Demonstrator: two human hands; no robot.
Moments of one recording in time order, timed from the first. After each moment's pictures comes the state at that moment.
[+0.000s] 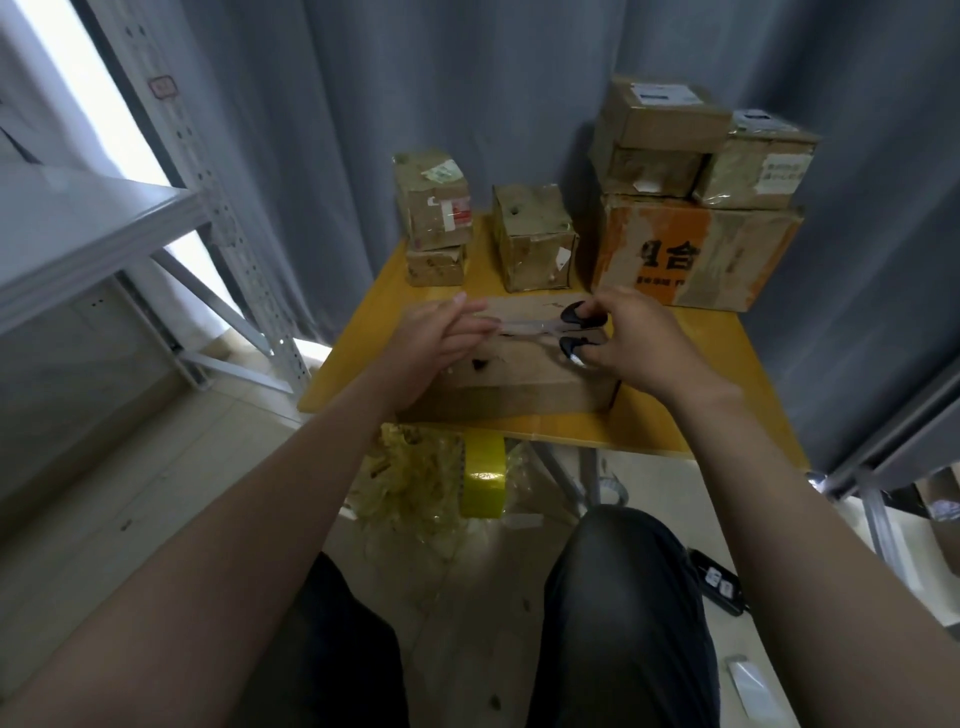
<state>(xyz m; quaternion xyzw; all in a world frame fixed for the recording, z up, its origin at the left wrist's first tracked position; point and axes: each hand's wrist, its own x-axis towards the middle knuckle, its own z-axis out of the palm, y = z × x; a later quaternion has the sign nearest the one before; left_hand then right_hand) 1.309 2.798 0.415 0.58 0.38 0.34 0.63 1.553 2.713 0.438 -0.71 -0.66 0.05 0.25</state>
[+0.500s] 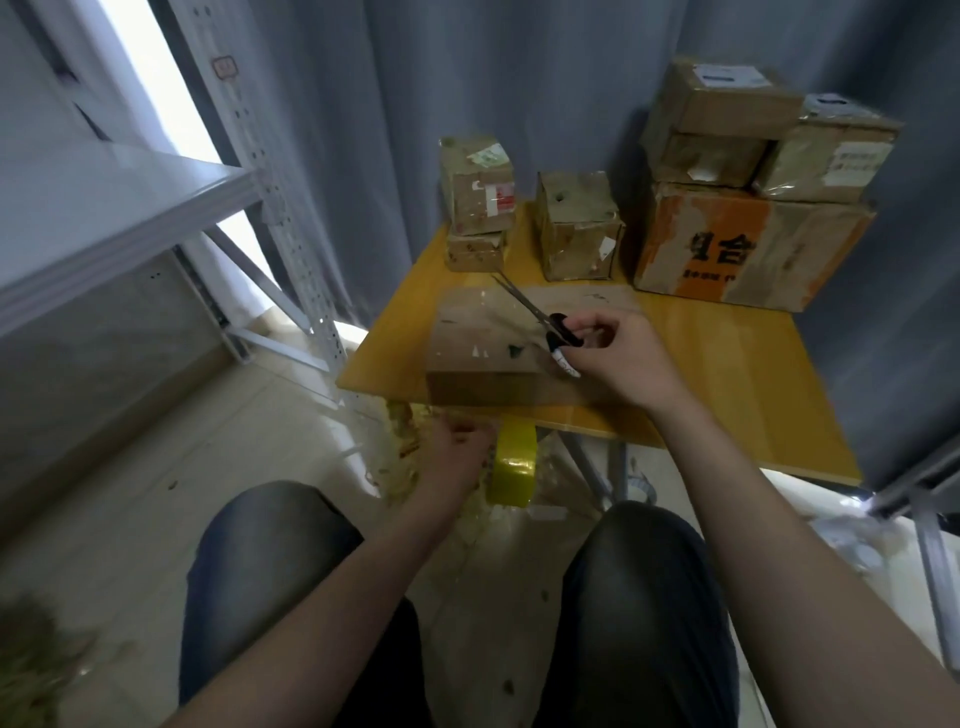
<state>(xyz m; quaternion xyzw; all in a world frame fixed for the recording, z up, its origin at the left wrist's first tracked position) 1.295 2.688 0.340 0.46 0.60 0.32 0.57 1.513 2.722 0.402 -0.62 -0.58 0.30 0.43</state>
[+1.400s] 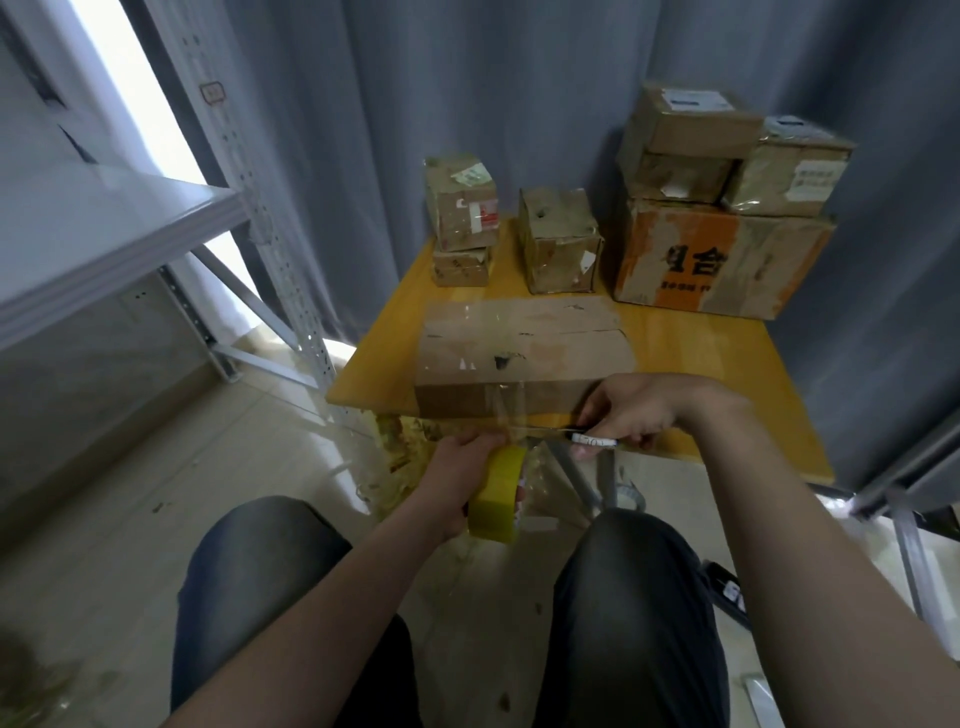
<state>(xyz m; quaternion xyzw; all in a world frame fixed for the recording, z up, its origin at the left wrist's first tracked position) 1.311 2.686 0.363 0.37 0.55 0.31 0.68 1.545 2.707 0.423 -0.65 -0.62 0.43 -0.03</state>
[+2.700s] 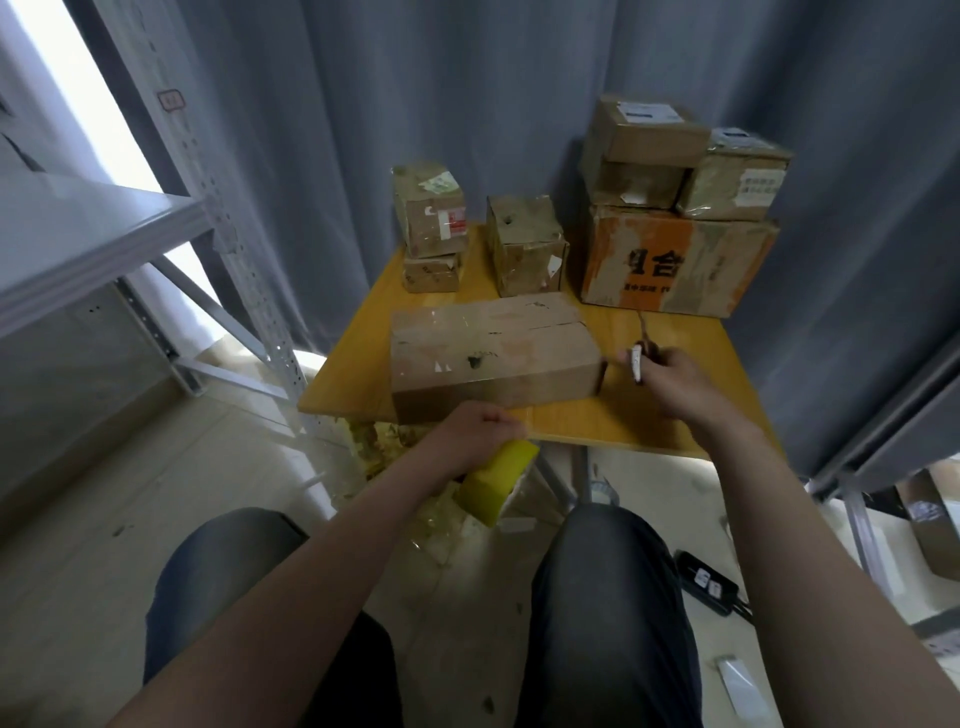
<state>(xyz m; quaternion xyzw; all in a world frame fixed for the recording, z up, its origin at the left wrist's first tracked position) 1.334 2.712 0.388 0.68 0.51 0.13 0.51 1.592 2.675 0.401 -0.78 -0.39 0.33 0.36</state>
